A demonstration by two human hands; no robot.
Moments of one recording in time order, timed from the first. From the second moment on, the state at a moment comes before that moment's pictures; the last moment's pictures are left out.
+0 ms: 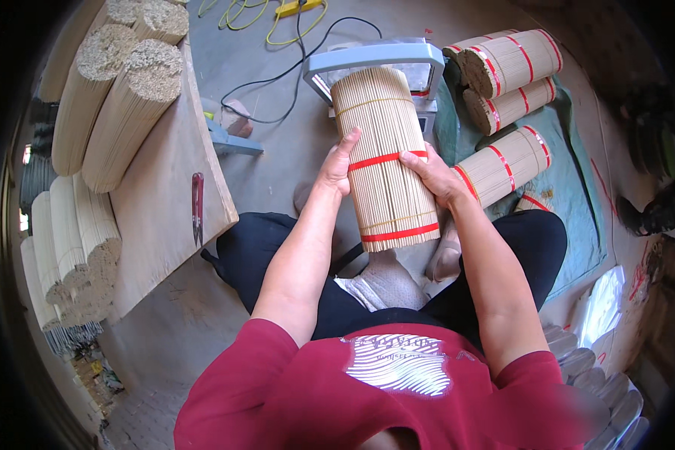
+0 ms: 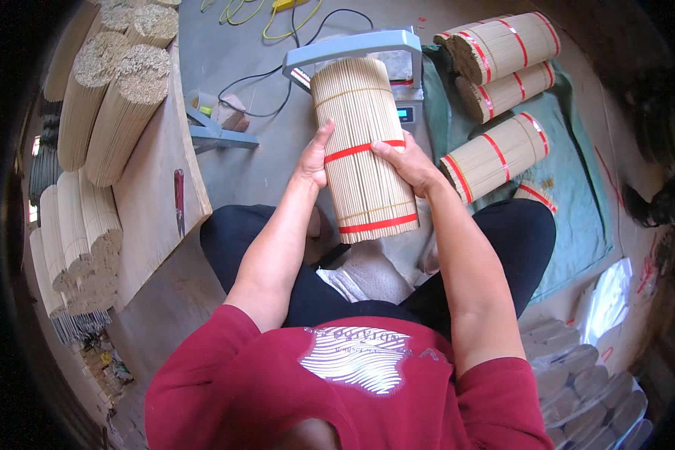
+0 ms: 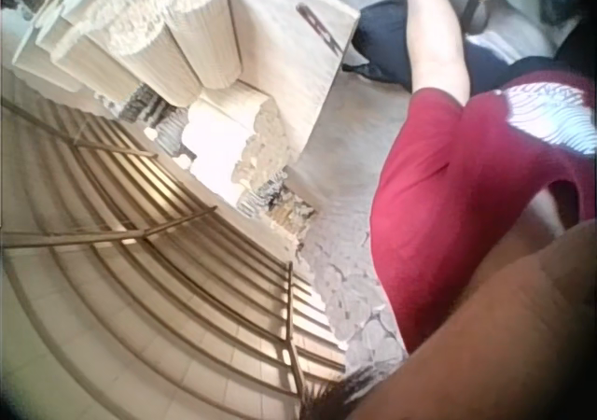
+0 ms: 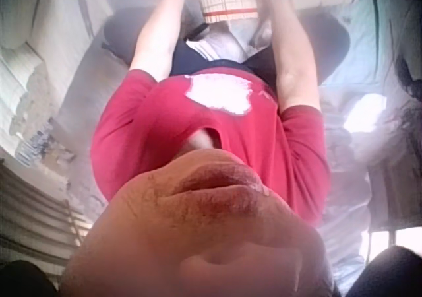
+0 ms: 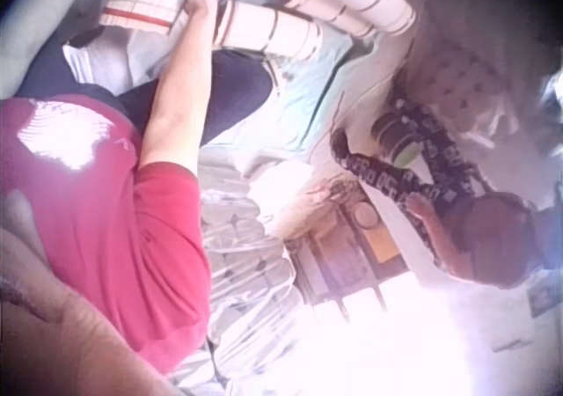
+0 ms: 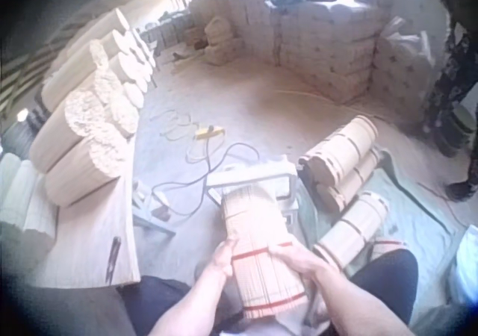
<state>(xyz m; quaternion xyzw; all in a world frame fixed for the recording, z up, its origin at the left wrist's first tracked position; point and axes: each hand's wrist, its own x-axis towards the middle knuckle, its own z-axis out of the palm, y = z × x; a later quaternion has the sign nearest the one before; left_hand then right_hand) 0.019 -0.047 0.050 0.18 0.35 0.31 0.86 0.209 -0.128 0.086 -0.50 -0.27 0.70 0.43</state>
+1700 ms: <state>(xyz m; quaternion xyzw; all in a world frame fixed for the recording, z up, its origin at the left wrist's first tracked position) -0.012 0.002 -0.008 0.26 0.39 0.26 0.84 0.154 -0.105 0.000 -0.58 -0.22 0.63 0.47</state>
